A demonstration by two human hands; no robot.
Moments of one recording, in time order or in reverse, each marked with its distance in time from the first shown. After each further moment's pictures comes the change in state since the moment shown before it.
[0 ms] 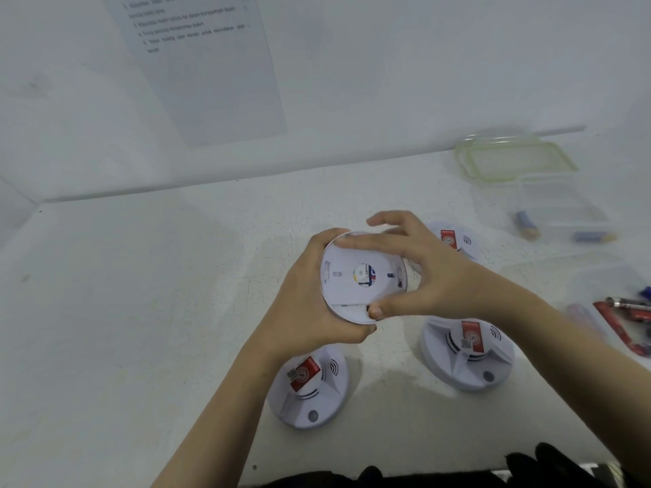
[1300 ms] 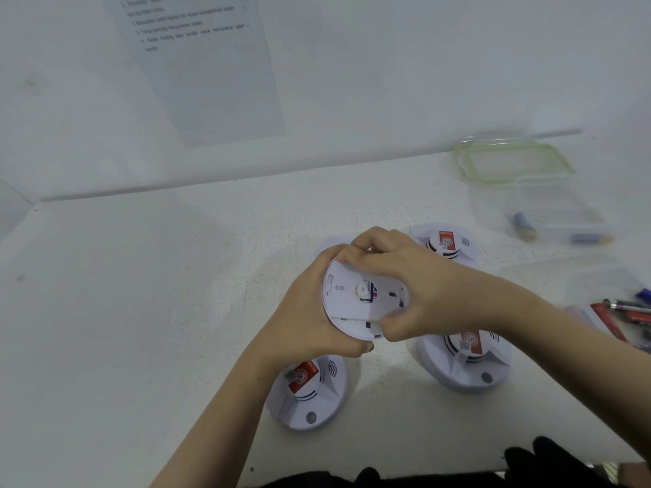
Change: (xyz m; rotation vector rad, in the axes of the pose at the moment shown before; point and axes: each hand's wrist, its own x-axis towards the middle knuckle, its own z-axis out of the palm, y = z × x) left_hand -0.003 -0.012 0.001 -0.100 -0.122 -0.123; right_hand 0.003 -0.021 0.004 -0.314 -0.164 -0.009
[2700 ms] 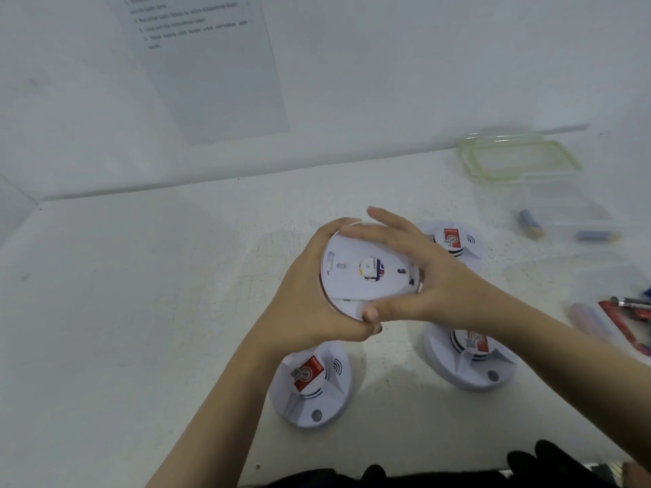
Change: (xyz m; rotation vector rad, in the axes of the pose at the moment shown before) left_hand 0.003 0.015 -0.008 0.001 0.065 0.116; right_hand -0.004 0.003 0.013 0.486 0.235 -0.054
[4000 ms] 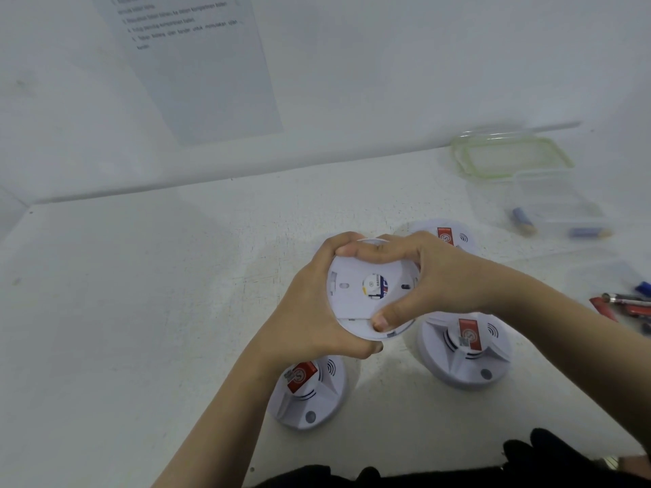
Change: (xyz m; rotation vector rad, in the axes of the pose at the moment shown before) left_hand -0.005 0.001 0.010 0.016 -0.075 -0.065; right_hand 0.004 0.001 -0.021 0.024 -0.206 0.155
